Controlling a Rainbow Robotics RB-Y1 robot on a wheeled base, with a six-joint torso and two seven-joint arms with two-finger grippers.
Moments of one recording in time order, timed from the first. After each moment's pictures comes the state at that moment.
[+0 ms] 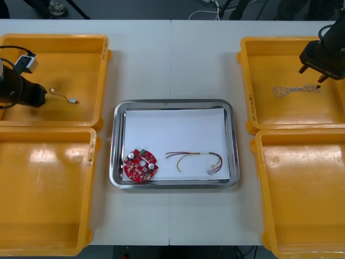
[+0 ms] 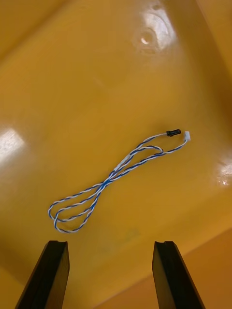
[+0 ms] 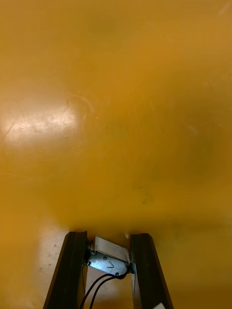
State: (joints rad) right arm -1.14 -0.55 -0.24 -0.74 -0.23 1.55 1.11; left arm -0.79 0.76 -0.10 -0.87 0.78 1.13 -1.89
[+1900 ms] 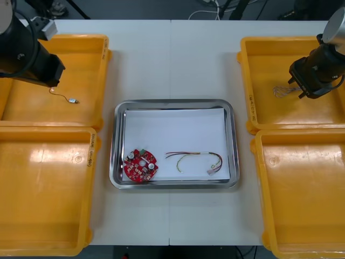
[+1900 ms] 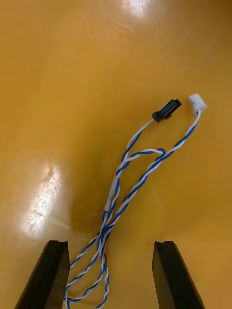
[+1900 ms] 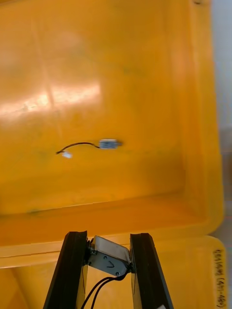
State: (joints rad) right arm -1.23 -0.55 -0.27 -0.30 -0.25 1.16 0.75; left arm -0.78 0.70 -0.04 -1.73 0.63 1.91 -1.44
